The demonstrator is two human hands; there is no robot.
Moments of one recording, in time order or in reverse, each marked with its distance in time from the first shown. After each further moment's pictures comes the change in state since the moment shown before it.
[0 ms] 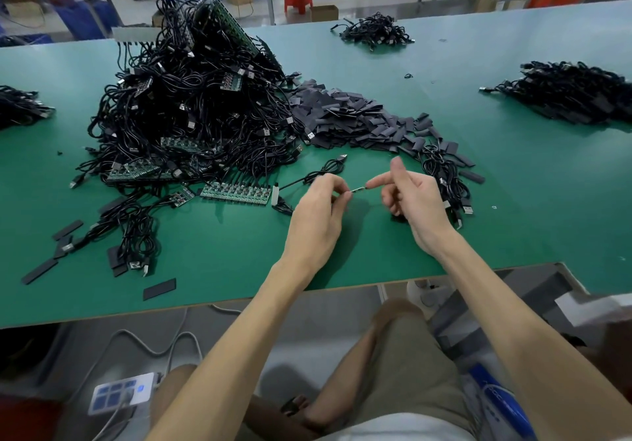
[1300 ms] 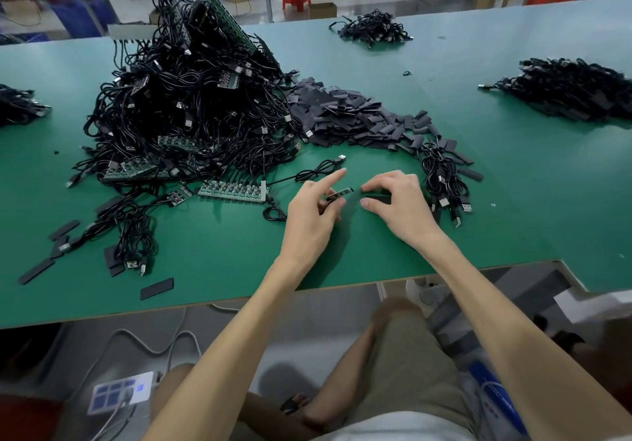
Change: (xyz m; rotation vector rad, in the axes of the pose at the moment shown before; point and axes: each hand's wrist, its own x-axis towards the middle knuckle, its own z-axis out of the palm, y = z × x) left_hand 0.002 -0.008 -0.002 -0.206 -0.050 -0.170; right_hand 0.001 0.006 0.003 -0.814 -0.051 -0.120
